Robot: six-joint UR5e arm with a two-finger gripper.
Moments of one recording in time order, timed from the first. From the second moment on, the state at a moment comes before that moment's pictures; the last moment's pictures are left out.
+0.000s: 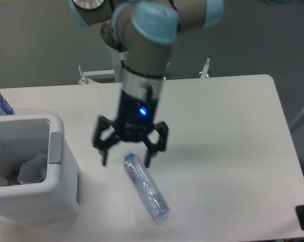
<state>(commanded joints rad) 2.42 -1.98 -1.41 -0.91 1.19 0.09</state>
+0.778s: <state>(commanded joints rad) 2.40 -2.22 -1.39 -0.91 1.42 0.05</state>
